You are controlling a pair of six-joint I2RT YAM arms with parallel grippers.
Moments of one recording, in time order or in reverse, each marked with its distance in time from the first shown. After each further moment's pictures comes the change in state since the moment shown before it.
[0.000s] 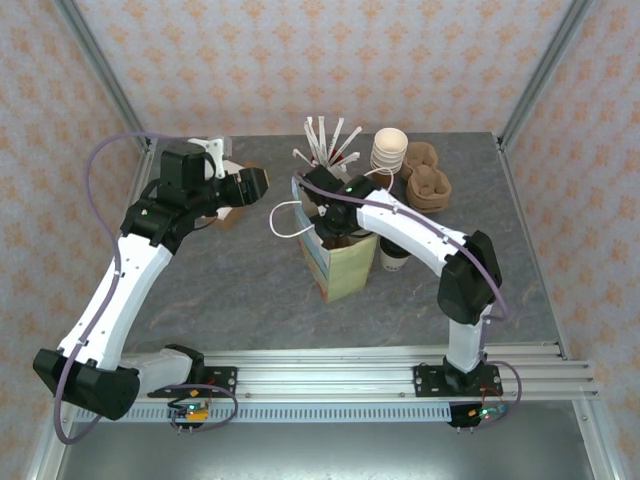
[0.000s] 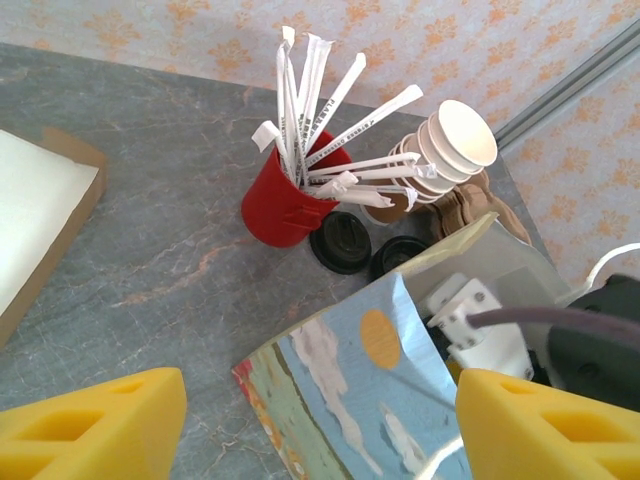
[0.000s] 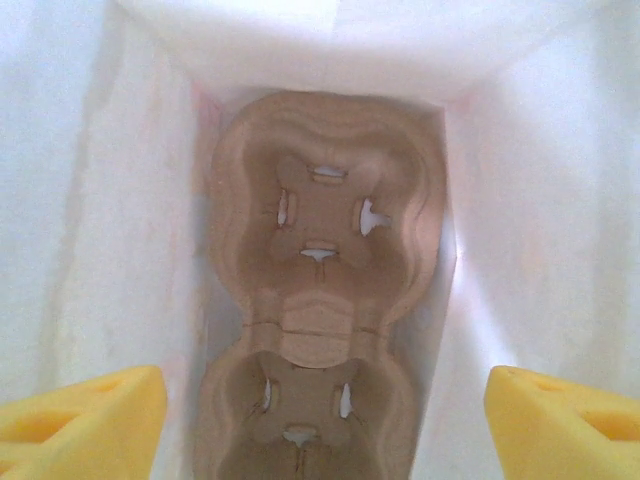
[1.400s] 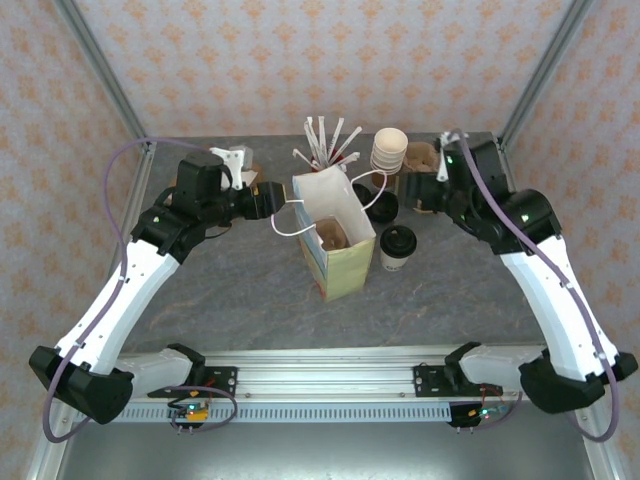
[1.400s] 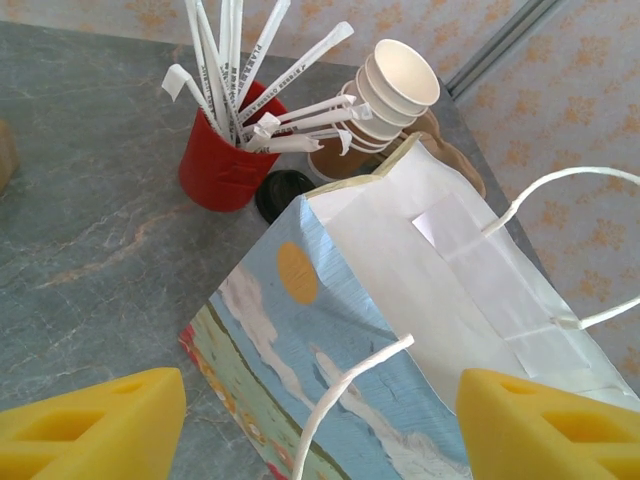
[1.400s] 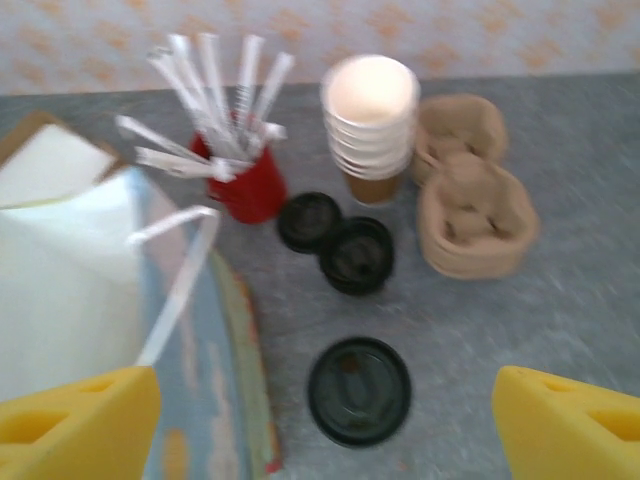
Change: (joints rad) left arm -0.119 -0.014 -0.035 0.018 0.007 -0.003; right arm -0.304 -0.671 -0.058 -0.101 0.081 0.061
